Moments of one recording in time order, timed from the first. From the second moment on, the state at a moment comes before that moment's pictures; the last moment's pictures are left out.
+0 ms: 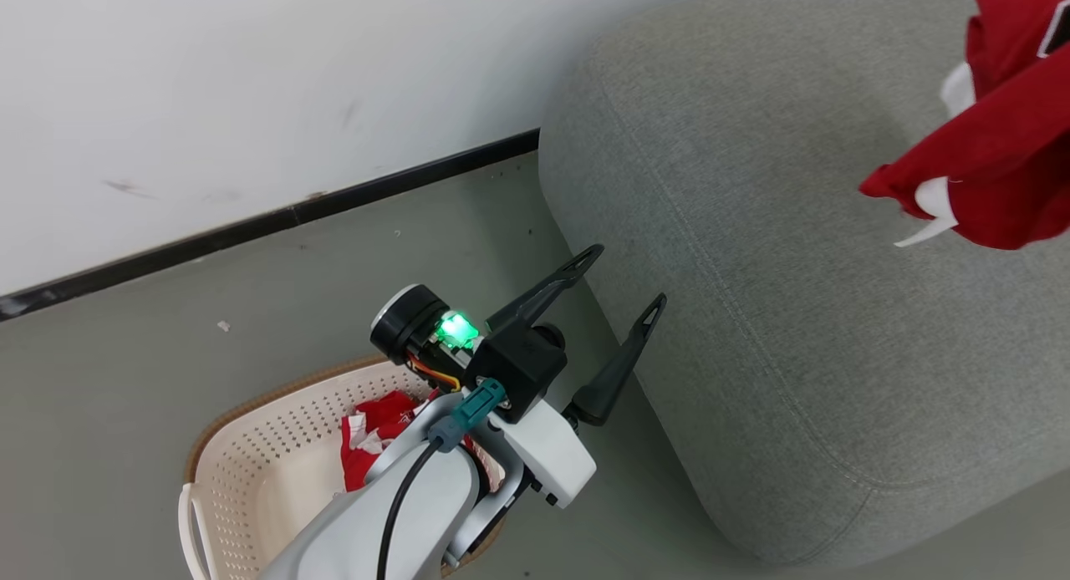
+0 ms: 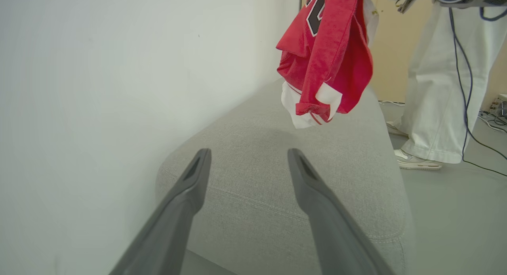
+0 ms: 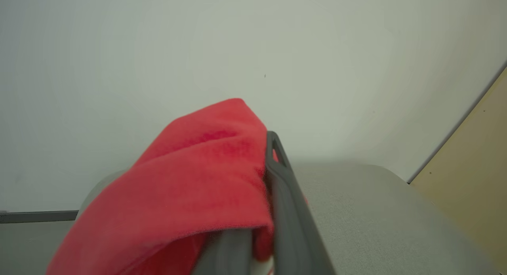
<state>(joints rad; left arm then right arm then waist) -0.53 0.05 -0.71 0.07 -0.30 0.02 -0.05 -0.88 -0.62 0.26 0.59 0.35 0.13 -0.22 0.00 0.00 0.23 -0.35</state>
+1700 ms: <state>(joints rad) -0.63 0.09 -0.73 0.04 -0.24 0.01 -0.03 -0.75 -0.35 0.11 0.85 0.10 0.13 -0.25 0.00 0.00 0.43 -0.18</state>
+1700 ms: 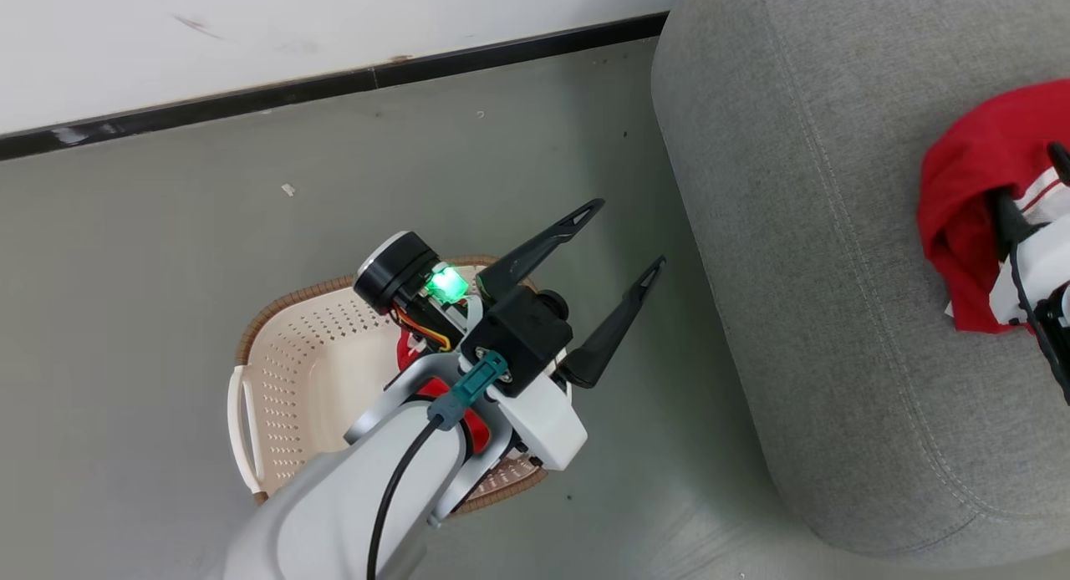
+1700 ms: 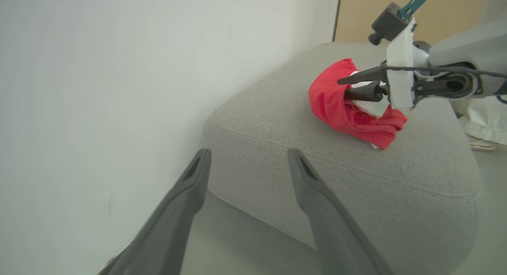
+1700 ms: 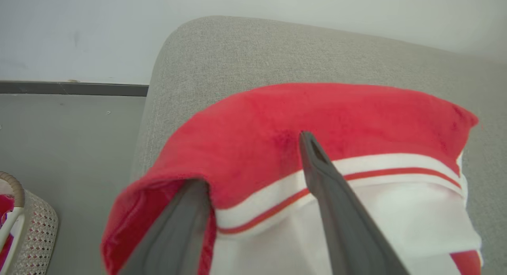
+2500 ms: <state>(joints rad) -0.52 0.14 -0.64 0.12 -0.28 0.06 -0.12 -0.52 -0.33 0.02 0.45 0.07 0.13 -0.25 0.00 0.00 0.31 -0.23</state>
